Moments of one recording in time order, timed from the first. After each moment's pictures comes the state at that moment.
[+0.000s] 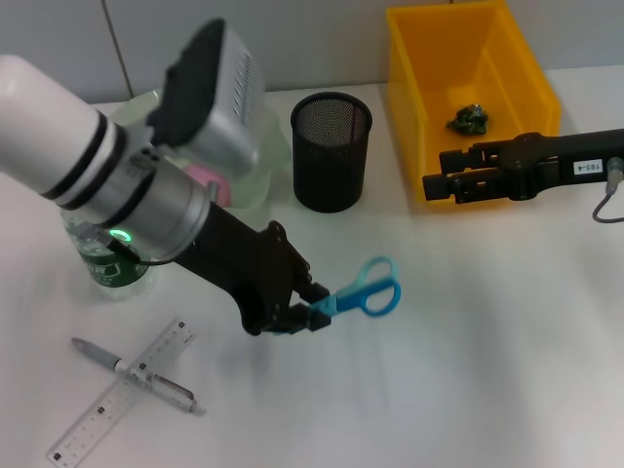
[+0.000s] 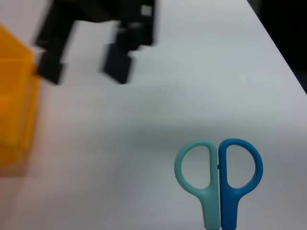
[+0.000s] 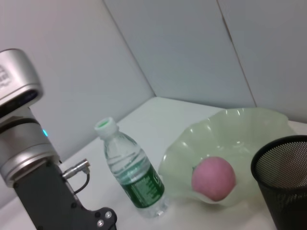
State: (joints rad) left arm -0.83 -2.07 1.41 1.00 2.19 1.56 -1.73; right arm 0.61 1.96 -0.70 -0.77 -2.02 -1.65 1.83
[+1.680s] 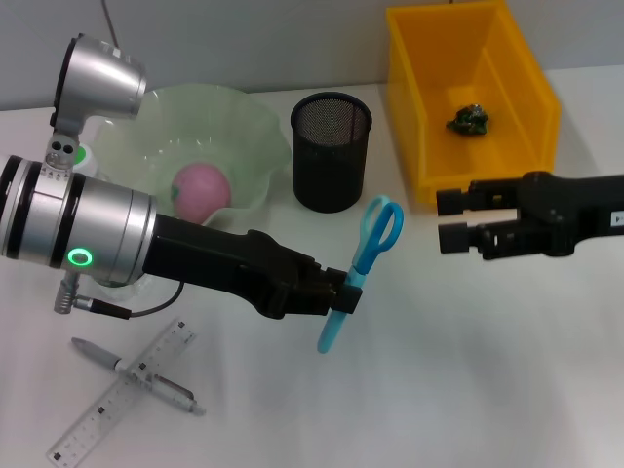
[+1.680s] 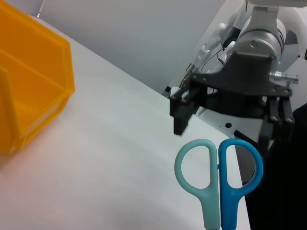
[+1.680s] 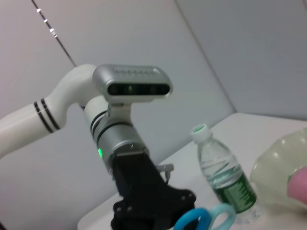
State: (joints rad) left arm -0.67 -2.07 1.23 0.90 1.87 1.61 -2.04; right arm 0.53 1.96 -0.69 -0.74 -1.91 -1.88 1.73
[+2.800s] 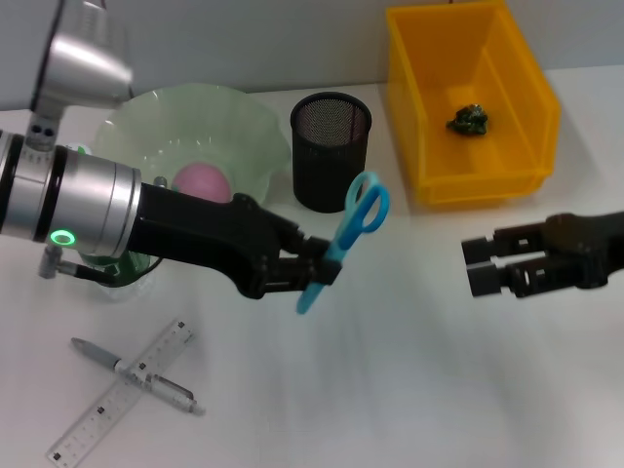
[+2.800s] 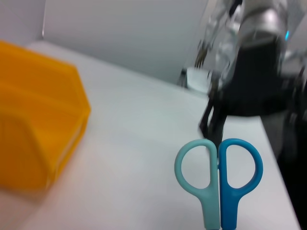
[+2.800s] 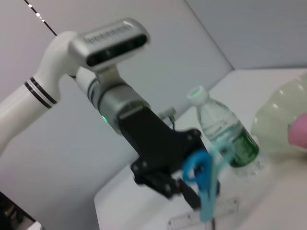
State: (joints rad) left arm -0.67 -2.07 1.19 0.98 1.94 1.61 -1.87; right arm 0.53 1.92 -0.71 -0.74 -1.99 -1.94 1.87
